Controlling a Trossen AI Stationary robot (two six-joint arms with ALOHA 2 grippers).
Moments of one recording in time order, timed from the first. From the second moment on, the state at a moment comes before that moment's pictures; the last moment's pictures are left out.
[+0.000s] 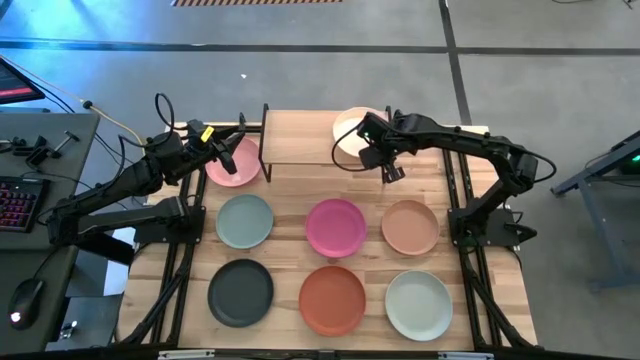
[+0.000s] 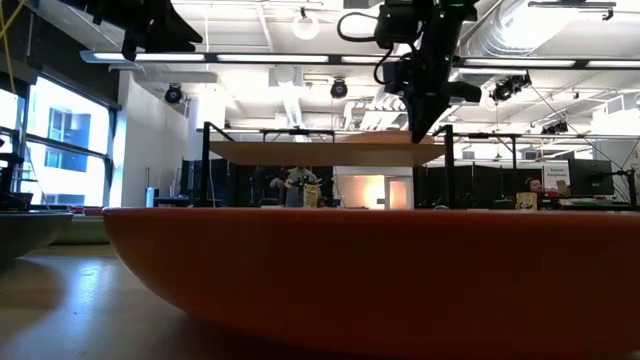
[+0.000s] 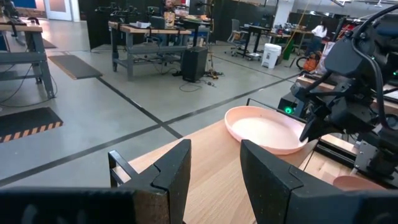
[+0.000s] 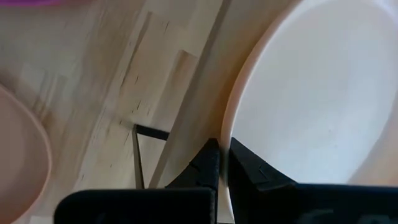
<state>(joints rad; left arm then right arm) 0.45 0.56 0.64 -0.17 -0.29 -0.15 -0.42 1.60 1.40 -1.03 0.18 -0.87</state>
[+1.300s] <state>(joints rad) 0.45 0.56 0.64 -0.17 -0.29 -0.15 -0.43 1.60 1.40 -0.99 0.05 -0.83</state>
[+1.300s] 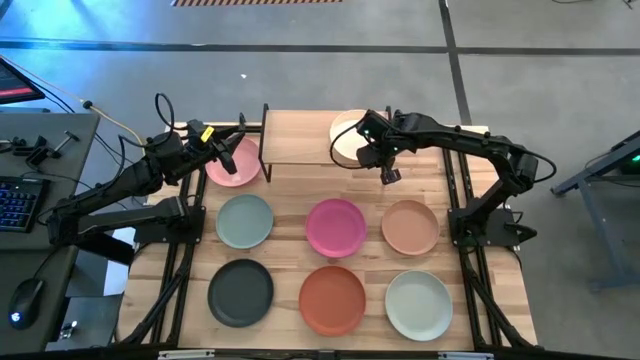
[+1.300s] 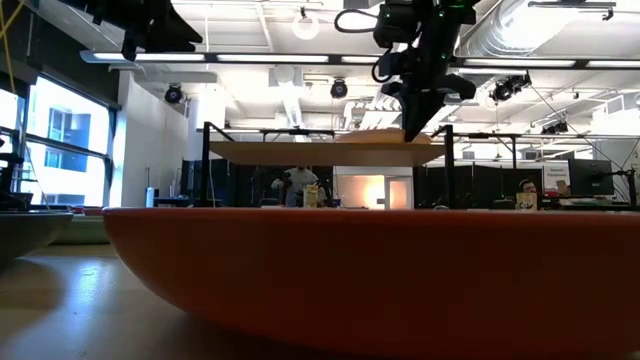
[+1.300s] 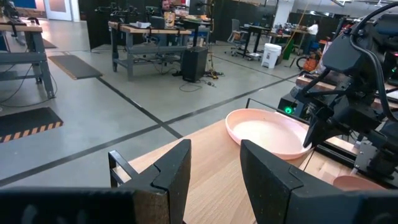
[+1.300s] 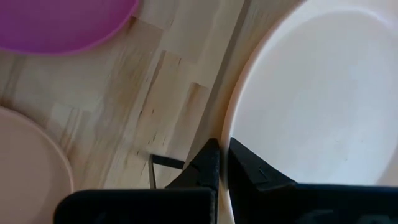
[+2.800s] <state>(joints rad) 0.45 0.56 0.64 -0.17 -0.29 -0.15 -0.31 1.34 1.40 -1.14 0.11 -0.32</state>
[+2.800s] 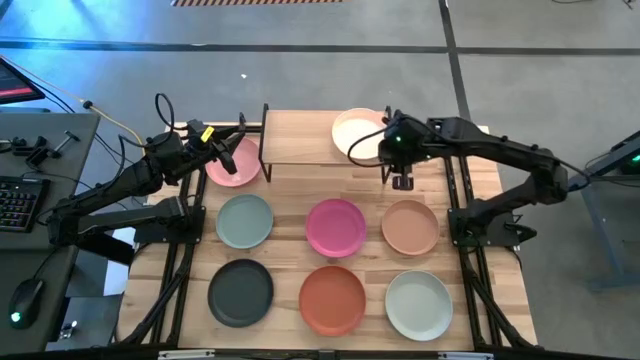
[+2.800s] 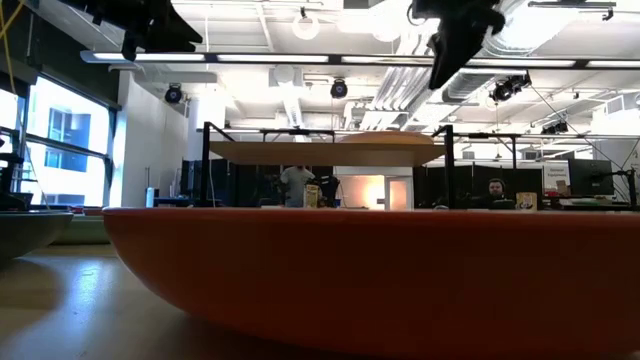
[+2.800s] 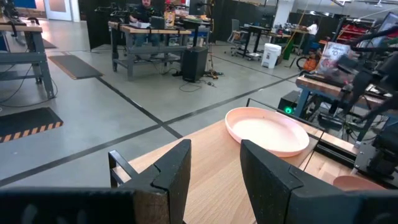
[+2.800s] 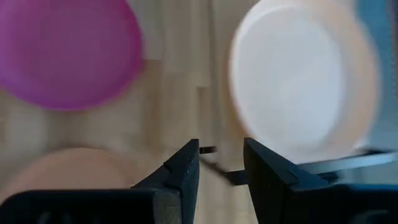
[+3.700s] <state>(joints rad) 0.45 0.56 0.64 -0.16 -0.30 -0.15 0.04 1.34 1.15 -1.16 -0.08 0.44</state>
